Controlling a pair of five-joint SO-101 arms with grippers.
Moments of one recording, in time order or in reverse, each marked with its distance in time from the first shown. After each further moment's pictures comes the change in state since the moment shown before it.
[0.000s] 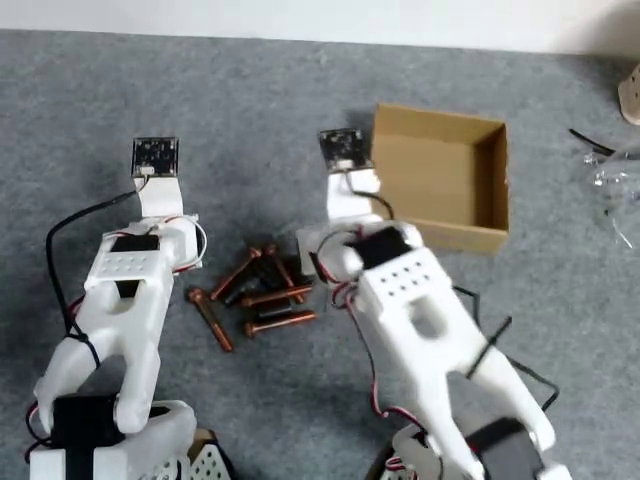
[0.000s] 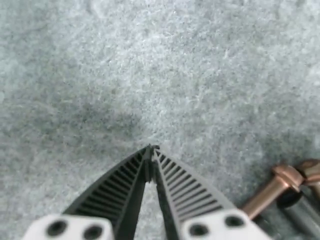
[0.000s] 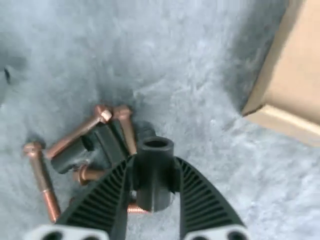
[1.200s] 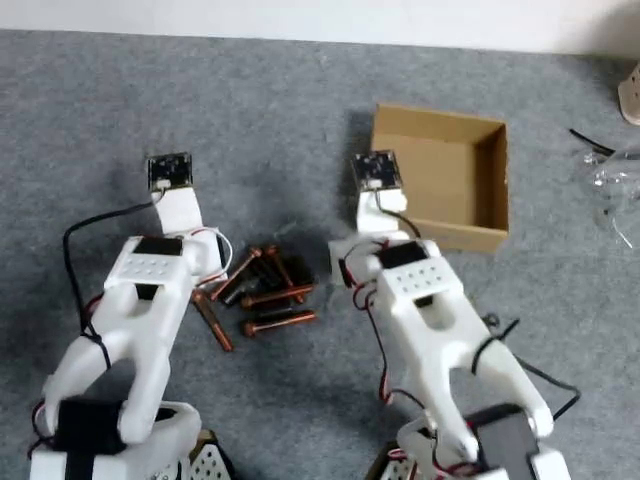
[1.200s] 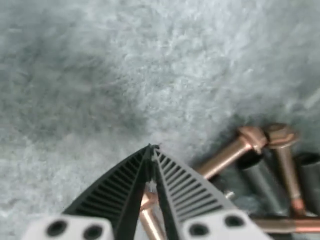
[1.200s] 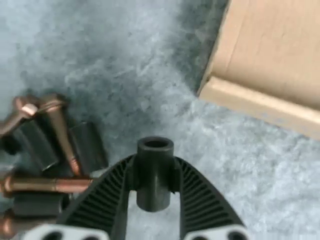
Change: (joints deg) left arm 6.6 -1.1 1.1 8.5 13.7; right arm 7.2 6.6 11.0 -12.5 4.1
